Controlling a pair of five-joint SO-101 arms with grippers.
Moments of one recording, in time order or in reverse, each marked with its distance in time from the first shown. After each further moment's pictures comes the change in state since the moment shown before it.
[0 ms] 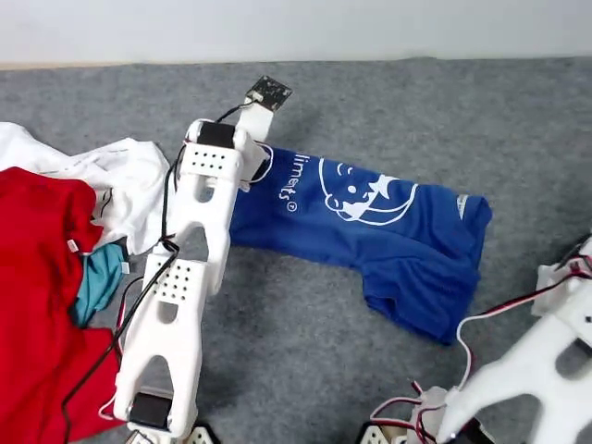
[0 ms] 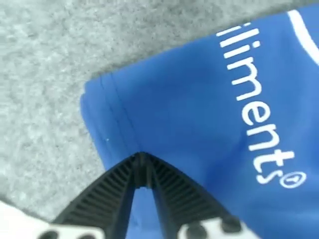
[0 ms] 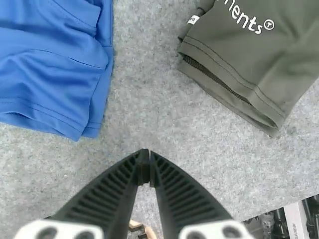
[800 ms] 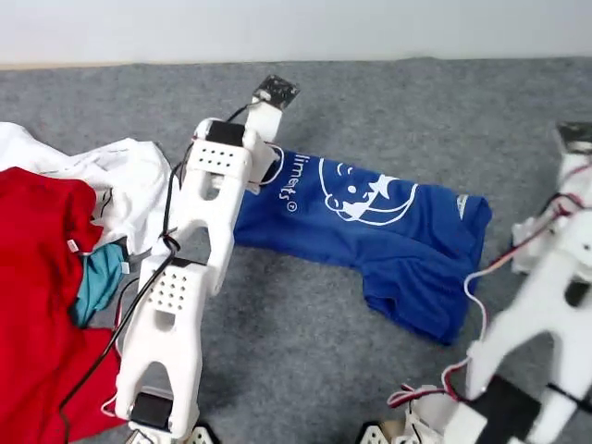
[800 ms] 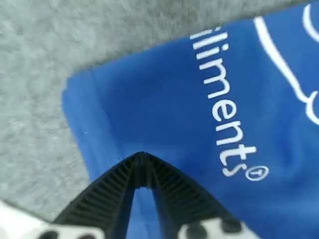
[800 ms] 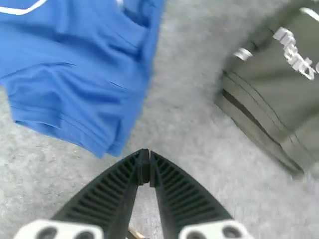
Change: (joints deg) left arm 1.8 -10.5 18.1 -6.4 3.7; right arm -10.0 16.9 -10.0 0.0 -3.5
